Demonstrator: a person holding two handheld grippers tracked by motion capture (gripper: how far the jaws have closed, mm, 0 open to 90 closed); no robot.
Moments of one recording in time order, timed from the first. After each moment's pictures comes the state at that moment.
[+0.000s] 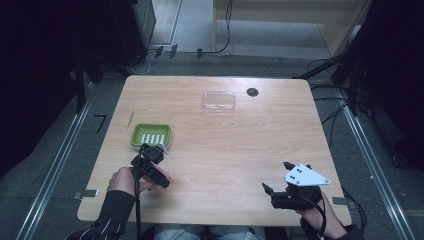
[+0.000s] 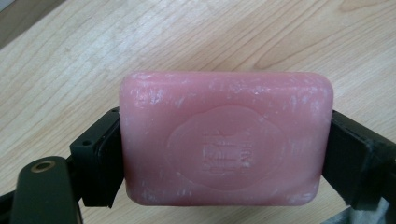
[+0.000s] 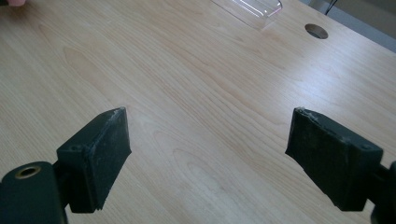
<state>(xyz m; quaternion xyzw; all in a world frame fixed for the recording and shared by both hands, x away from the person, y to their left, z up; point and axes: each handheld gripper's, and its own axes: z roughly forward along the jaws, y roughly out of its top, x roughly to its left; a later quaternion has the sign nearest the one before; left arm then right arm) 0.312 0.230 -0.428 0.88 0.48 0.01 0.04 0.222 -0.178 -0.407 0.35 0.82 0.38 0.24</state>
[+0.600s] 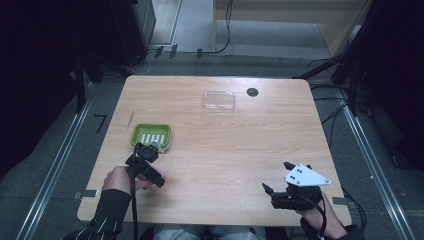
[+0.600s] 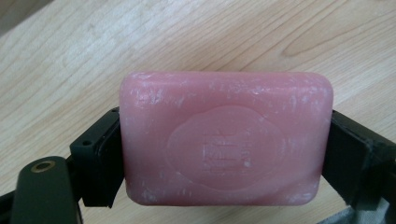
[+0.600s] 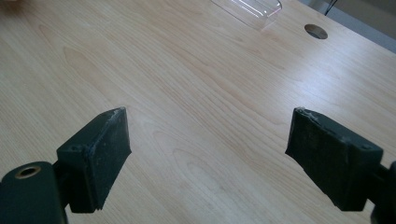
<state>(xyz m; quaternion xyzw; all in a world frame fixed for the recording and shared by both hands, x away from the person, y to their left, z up) 0.315 0.244 -0.427 0.87 0.50 0.00 0.02 0.222 -0.178 -0.407 0.35 0.82 0.38 0.24</state>
